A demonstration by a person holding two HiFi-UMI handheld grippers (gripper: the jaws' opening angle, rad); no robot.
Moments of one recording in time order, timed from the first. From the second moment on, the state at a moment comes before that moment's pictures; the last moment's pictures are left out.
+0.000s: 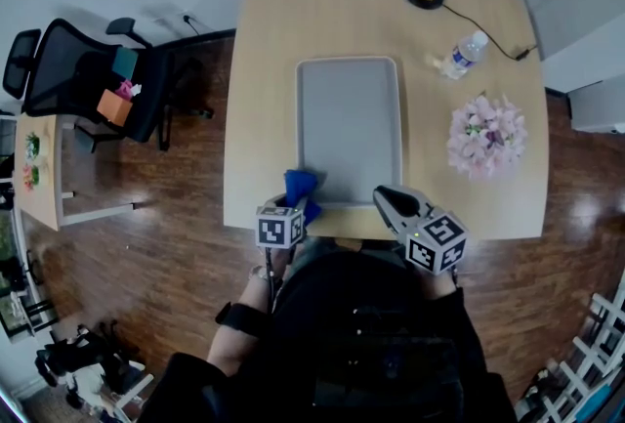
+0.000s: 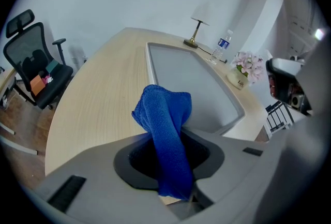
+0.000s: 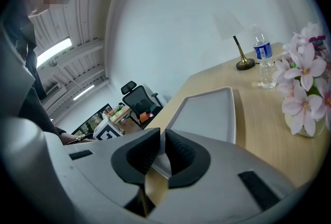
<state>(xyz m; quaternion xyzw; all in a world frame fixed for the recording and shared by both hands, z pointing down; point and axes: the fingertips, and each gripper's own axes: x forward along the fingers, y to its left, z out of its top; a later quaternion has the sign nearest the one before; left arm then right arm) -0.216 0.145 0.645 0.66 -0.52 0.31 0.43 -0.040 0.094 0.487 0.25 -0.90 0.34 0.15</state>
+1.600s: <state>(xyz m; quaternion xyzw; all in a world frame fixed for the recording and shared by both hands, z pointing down) -0.086 0.147 0.623 0.72 -0.46 0.35 0.39 0.026 0.102 0.515 0.26 -0.87 0.38 0.16</state>
